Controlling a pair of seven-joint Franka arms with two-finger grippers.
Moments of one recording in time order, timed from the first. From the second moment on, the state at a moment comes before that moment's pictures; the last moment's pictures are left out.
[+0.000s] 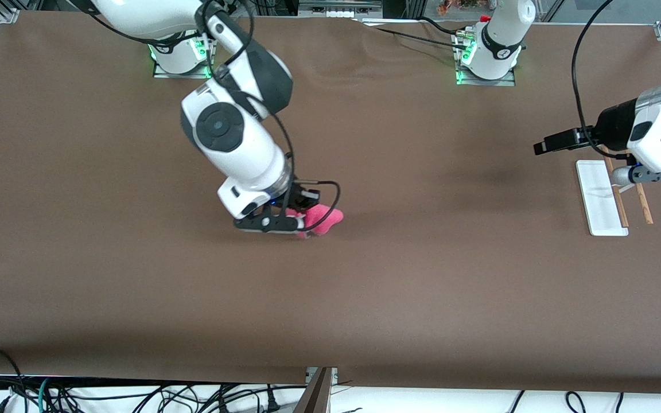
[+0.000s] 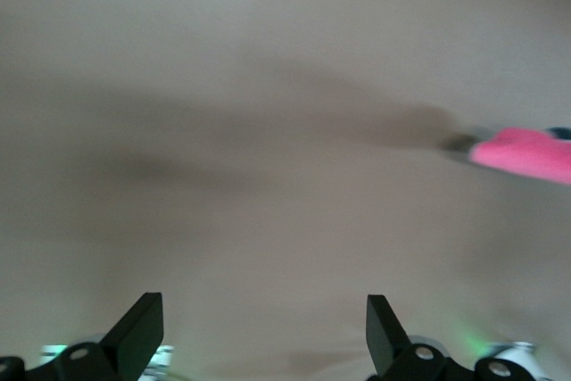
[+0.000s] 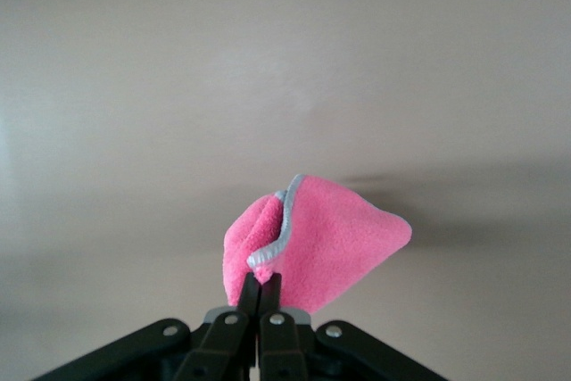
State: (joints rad) left arm 0.12 0.09 -0.10 -1.68 -0.38 1.53 -0.23; right arm 0.43 0.68 0.29 -1.12 -0.02 1.95 0.77
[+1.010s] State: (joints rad) left arm 0.12 0.13 -0.19 -1.78 -0.45 1.89 0.70; right arm 0.49 0.61 0.37 -1.03 -0.02 1.98 0.92
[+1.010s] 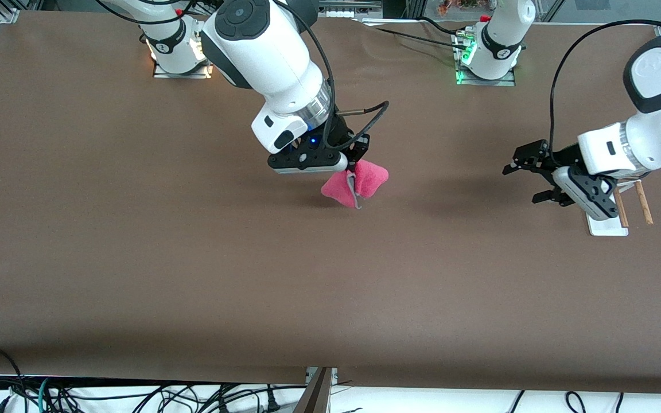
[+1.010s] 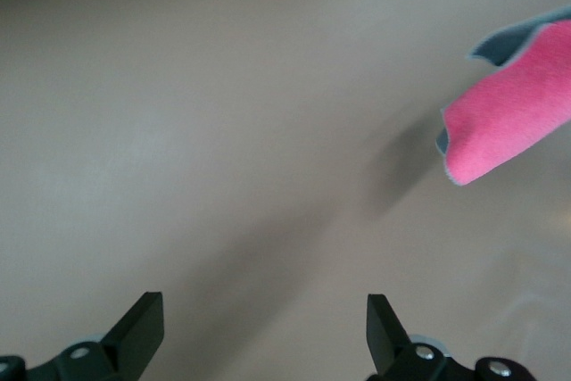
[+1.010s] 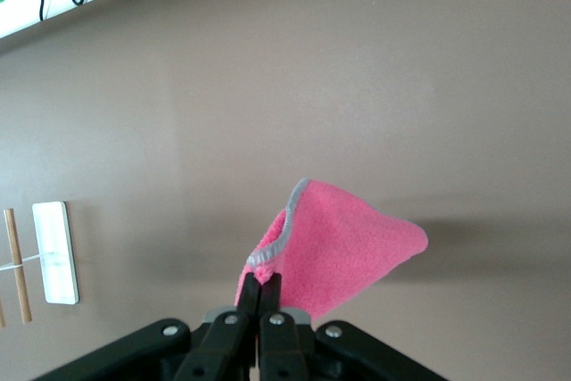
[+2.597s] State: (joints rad) left arm -0.01 0.32 -0.57 -1.92 -0.48 2.51 0.92; right arm 0.51 0.61 0.37 -1.03 -0.02 2.00 0.95
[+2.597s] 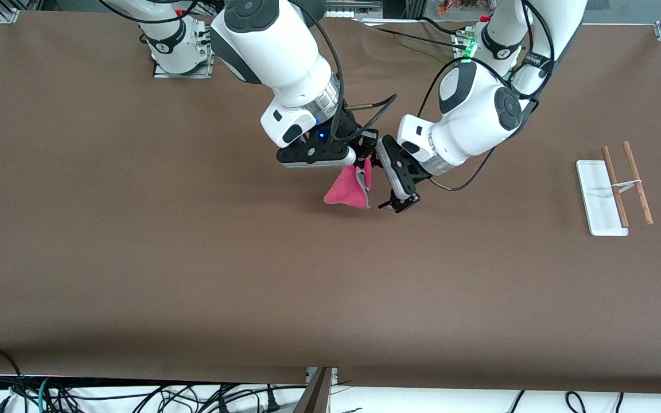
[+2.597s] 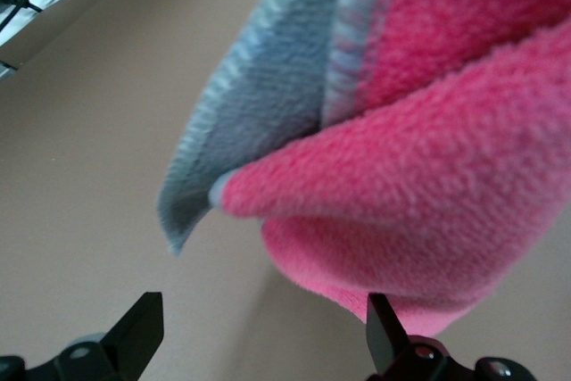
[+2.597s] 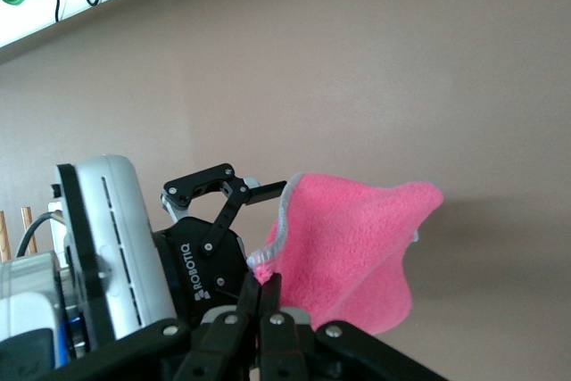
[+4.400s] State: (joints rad) left arm 0.05 0.26 -0.69 -2.05 -0.49 2.57 0.91; right arm 0.51 0.61 0.37 -1.03 -0.02 2.00 0.95
